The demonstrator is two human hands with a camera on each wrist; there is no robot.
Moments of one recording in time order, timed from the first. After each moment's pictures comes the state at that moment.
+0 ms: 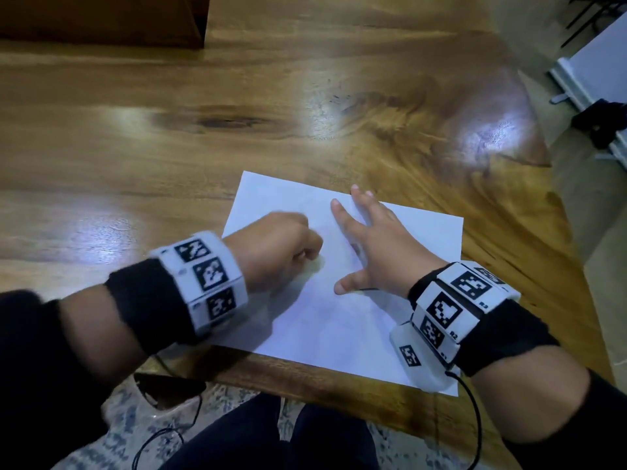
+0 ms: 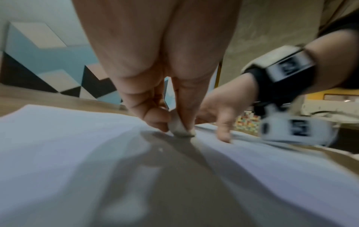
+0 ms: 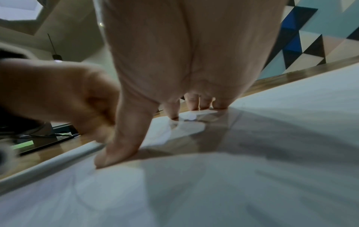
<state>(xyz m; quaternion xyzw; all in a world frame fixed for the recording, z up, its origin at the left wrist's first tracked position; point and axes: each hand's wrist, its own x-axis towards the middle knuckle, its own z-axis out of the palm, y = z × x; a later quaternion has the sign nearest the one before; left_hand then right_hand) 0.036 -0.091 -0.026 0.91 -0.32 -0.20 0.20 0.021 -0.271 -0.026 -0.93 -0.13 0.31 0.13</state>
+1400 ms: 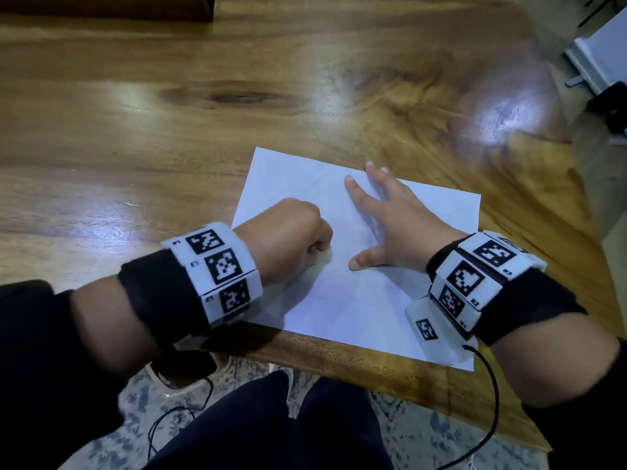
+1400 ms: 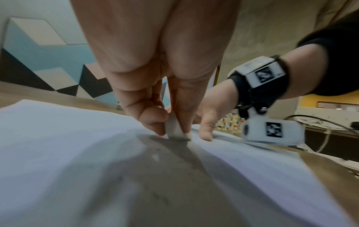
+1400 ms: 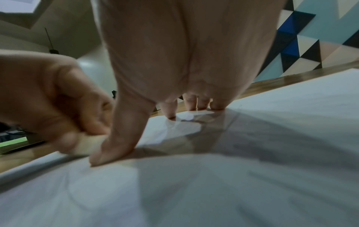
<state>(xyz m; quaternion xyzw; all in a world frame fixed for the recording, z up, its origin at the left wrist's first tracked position) 0.018 -0.090 -0.023 0.91 -0.30 -0.21 0.20 0.018 -0.269 -0.024 -0.94 -0.12 0.30 0.13</state>
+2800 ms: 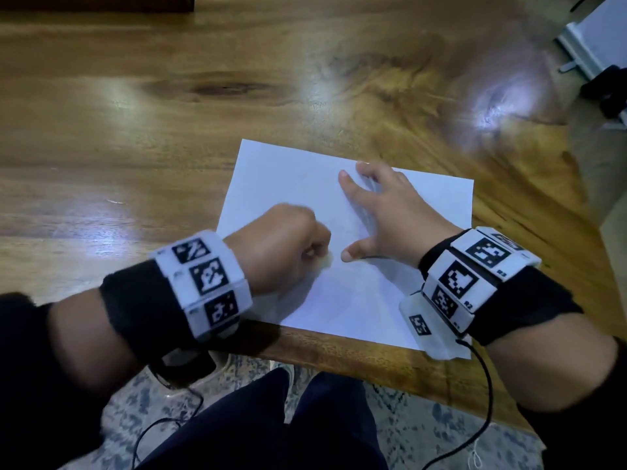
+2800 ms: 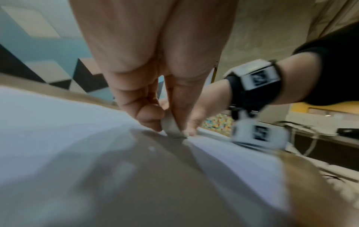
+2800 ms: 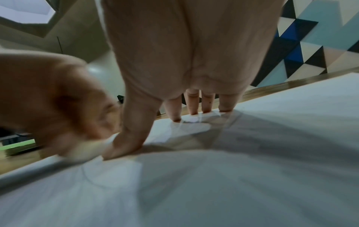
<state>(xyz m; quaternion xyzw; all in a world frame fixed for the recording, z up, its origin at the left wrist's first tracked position) 0.006 -0.092 -0.029 0.90 -0.33 -0.19 0.23 0.010 -0.269 -0.024 -0.95 -0.12 0.25 0.12</state>
